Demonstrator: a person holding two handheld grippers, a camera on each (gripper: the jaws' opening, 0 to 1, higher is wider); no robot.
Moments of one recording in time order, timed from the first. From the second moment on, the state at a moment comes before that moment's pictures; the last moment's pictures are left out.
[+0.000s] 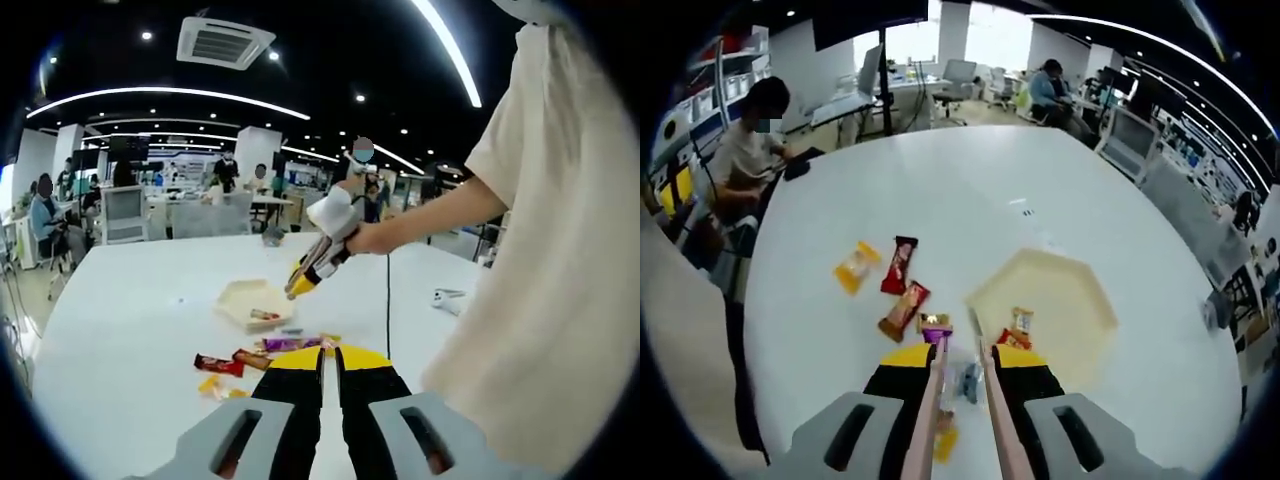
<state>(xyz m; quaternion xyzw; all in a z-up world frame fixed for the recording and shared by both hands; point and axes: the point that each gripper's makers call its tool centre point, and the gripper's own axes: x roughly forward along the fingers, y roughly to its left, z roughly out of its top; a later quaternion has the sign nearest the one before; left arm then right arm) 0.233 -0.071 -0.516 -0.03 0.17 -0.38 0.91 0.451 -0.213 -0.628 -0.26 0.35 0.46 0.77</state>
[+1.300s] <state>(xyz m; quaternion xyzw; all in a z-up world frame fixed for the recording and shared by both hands) 0.233 -0.071 -0.527 -0.04 0.18 -0.38 0.91 0.416 -0.202 -0.677 -0.26 0.39 0.49 0.73</state>
